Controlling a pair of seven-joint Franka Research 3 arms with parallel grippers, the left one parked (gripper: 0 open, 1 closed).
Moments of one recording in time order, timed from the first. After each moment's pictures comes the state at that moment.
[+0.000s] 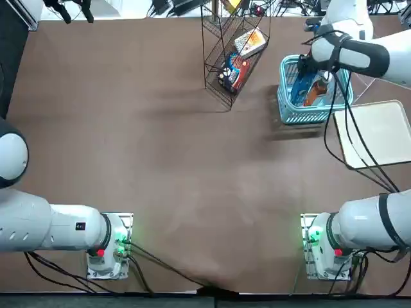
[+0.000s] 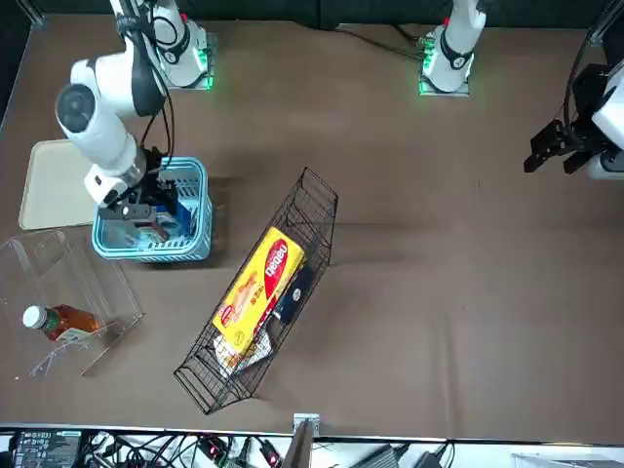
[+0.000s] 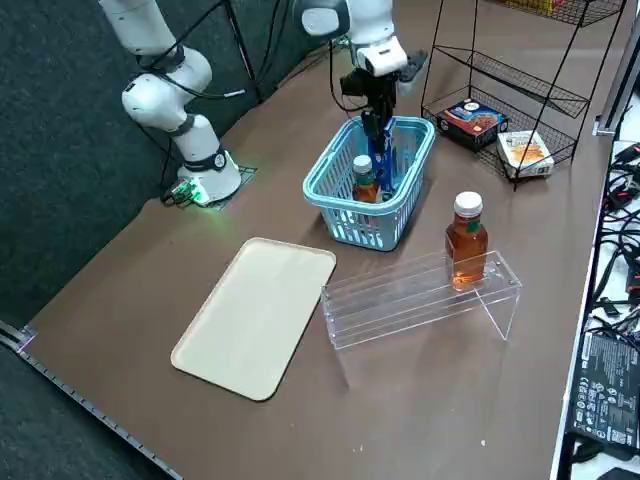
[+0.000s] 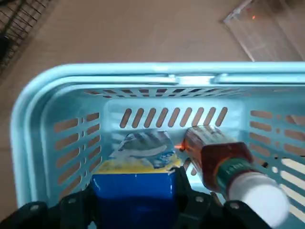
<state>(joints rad) -0.09 0.06 0.27 -2.19 -0.06 2.27 0.18</state>
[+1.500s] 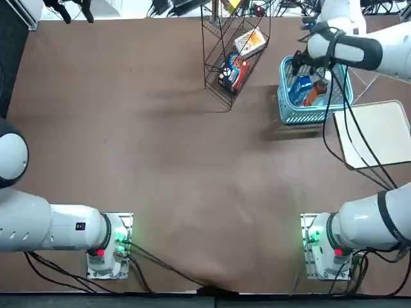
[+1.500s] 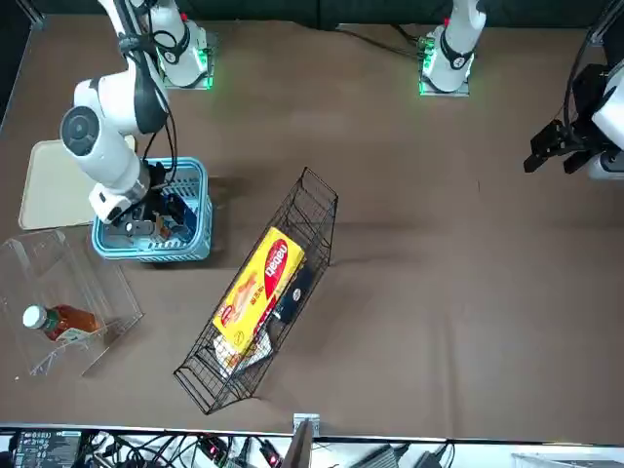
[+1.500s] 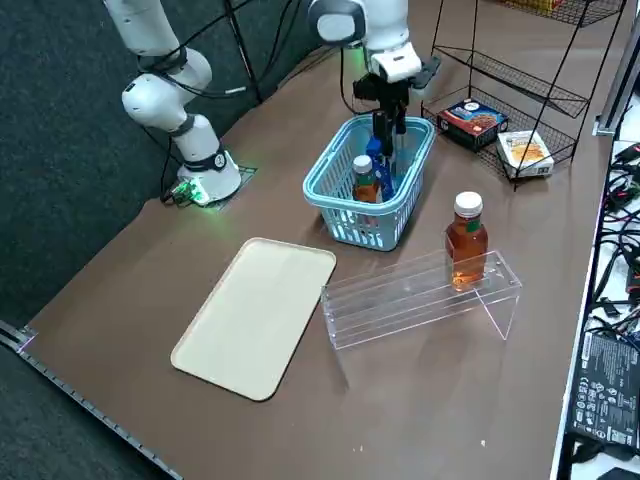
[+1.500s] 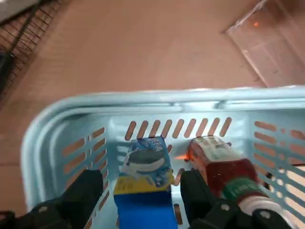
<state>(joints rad) -0.09 0.14 0.27 -2.10 -0.07 2.25 0.21</state>
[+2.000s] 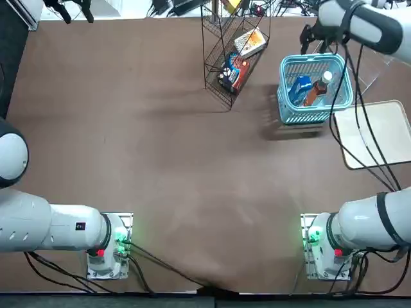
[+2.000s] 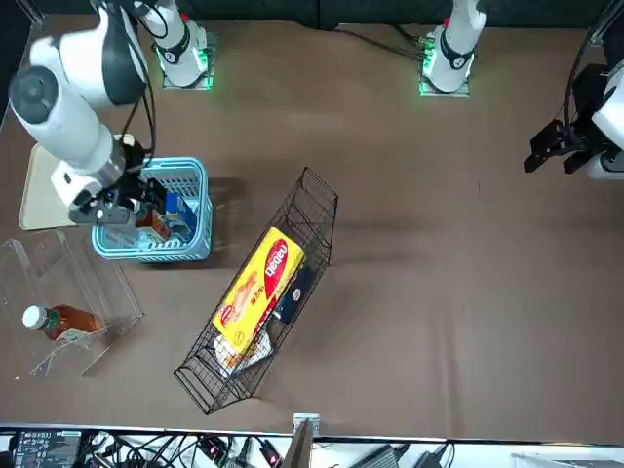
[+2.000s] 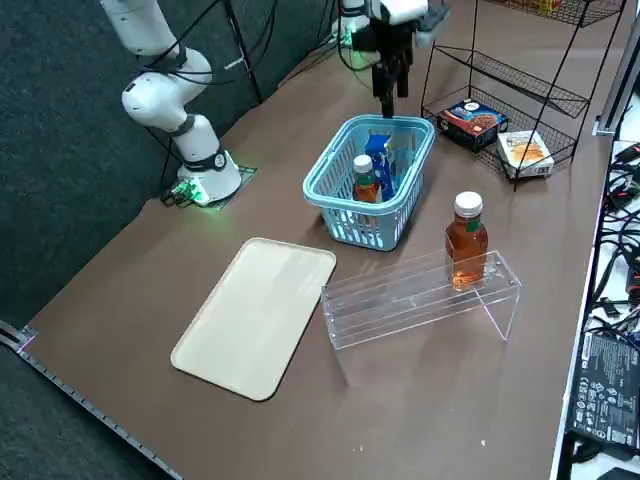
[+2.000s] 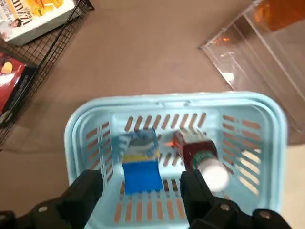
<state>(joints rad) -0.09 0.07 0.27 -1.92 -0.07 2.00 0.21</state>
